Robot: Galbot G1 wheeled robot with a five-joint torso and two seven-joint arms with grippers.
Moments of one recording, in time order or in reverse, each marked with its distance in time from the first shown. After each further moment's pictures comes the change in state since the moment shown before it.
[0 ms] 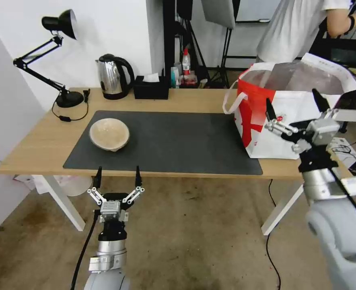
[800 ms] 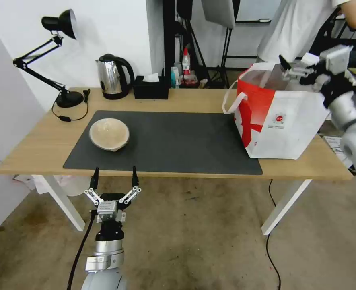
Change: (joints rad) left arm 0.001 0.004 0.002 0.018 -0.011 -0.001 -0.002; right arm 0.393 -0.335 0.046 -0.119 0.226 -0.394 -0.093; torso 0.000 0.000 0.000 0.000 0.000
